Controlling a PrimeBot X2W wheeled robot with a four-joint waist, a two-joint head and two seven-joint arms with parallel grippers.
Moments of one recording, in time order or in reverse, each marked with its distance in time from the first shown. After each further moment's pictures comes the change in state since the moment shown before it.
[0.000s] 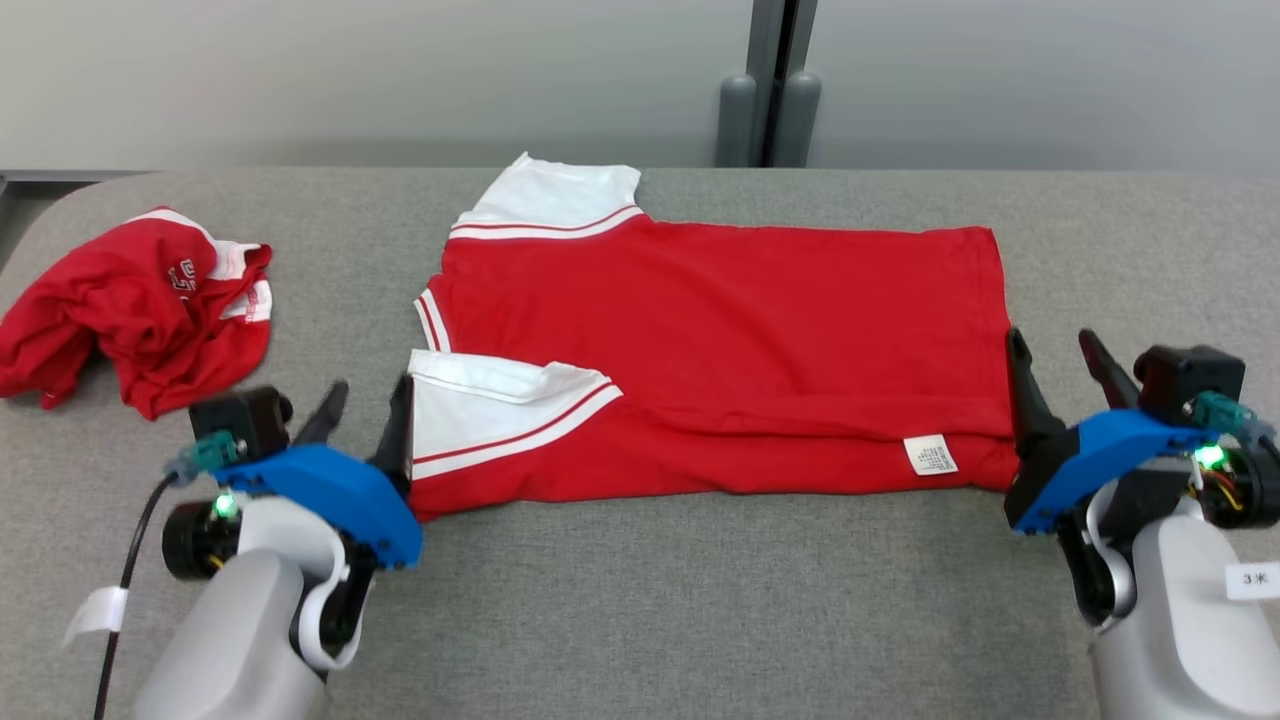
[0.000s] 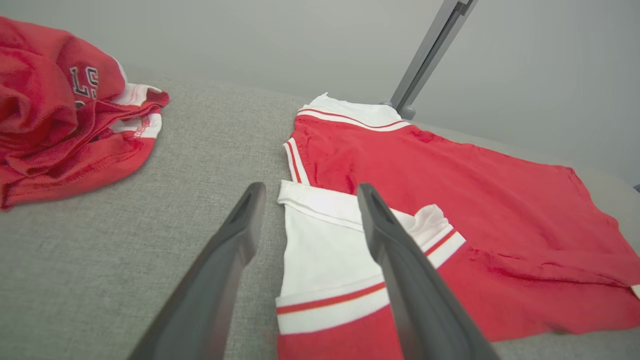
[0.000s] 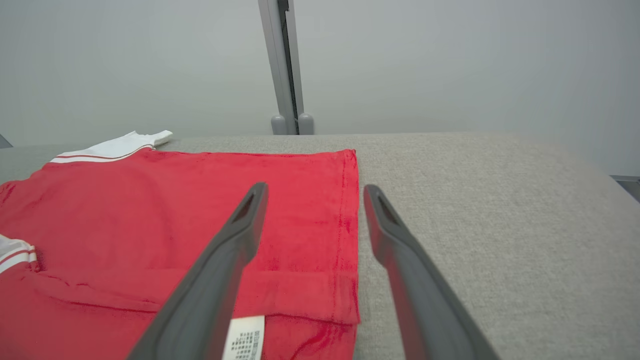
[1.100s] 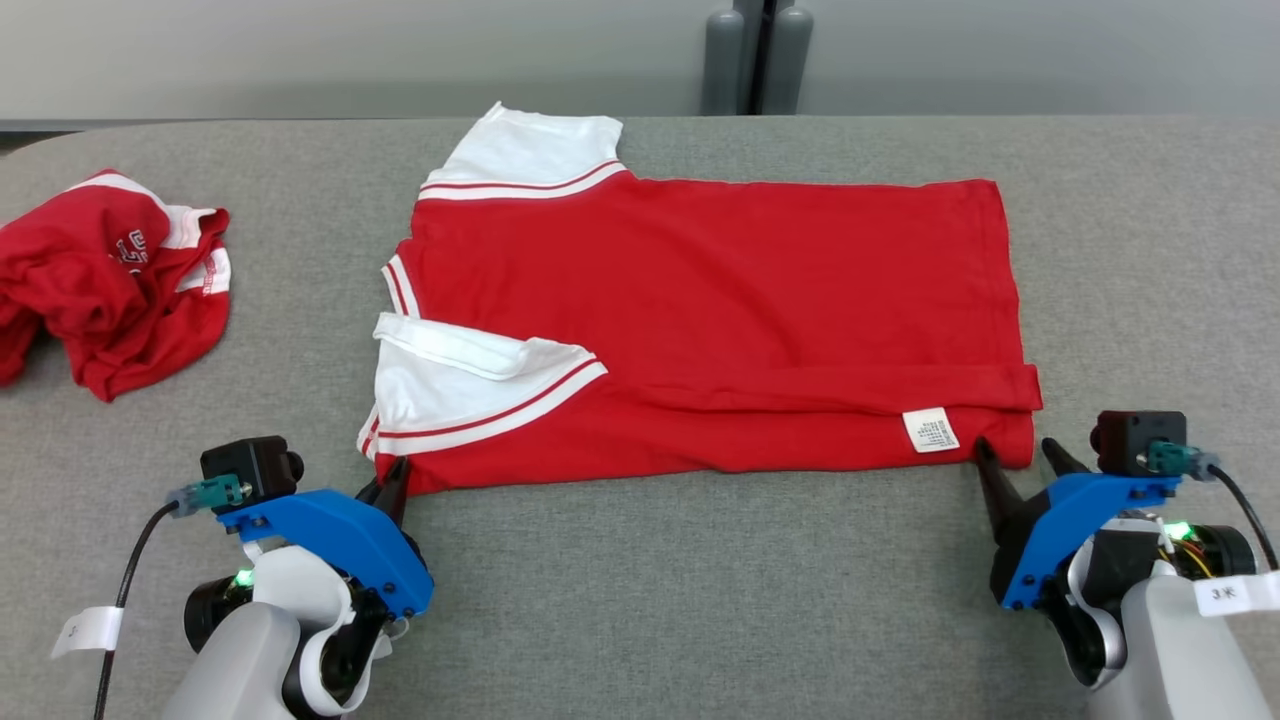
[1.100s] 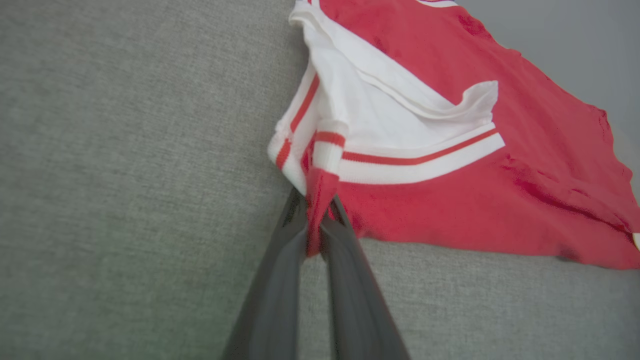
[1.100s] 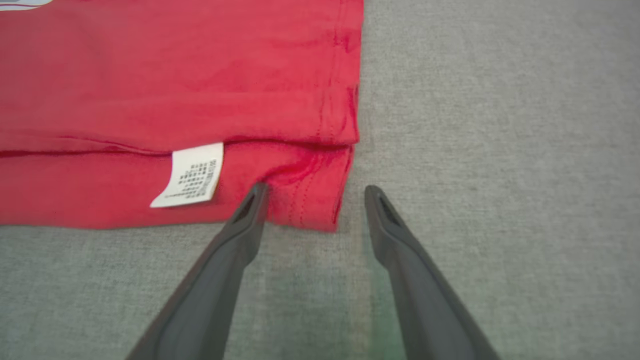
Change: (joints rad) left arm 0.169 0.021 0.026 -0.216 -0.139 0.126 0.270; right arm 0.129 0.000 0.025 -0.047 0.033 0.000 0.214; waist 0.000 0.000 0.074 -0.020
